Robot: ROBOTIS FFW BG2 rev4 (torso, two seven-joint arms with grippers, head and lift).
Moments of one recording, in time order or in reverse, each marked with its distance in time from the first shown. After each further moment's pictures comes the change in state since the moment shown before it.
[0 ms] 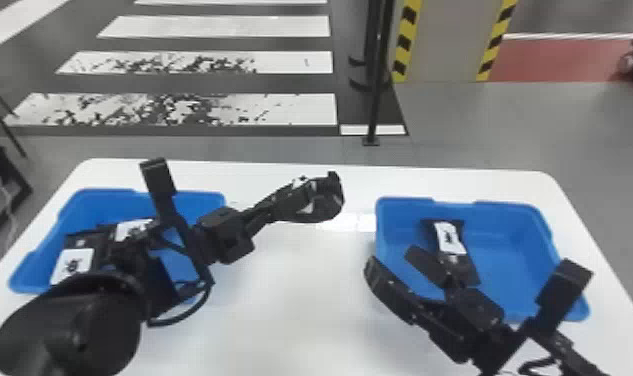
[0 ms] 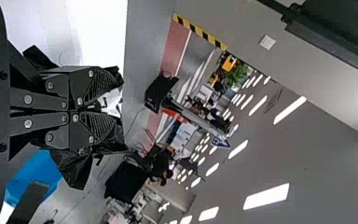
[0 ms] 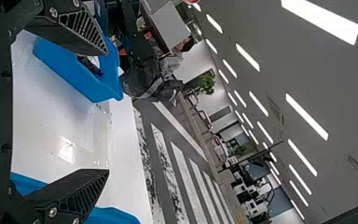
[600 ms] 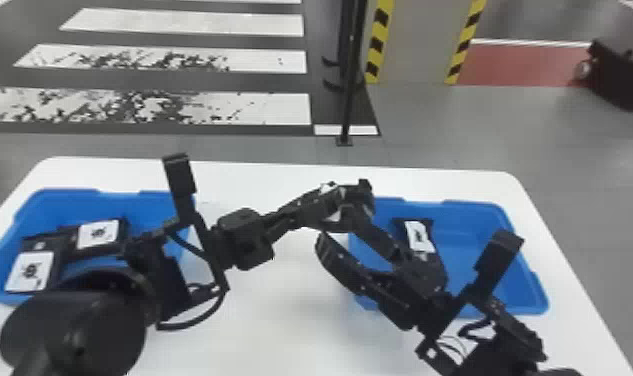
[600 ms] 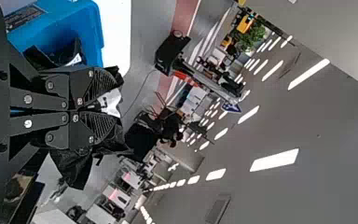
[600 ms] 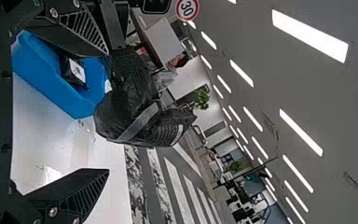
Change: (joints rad) left arm -0.034 0.006 -0.149 -0.001 0.072 0.012 0.014; right arm -0.107 -0.016 0.071 0.050 -0.032 -0.015 -0.029
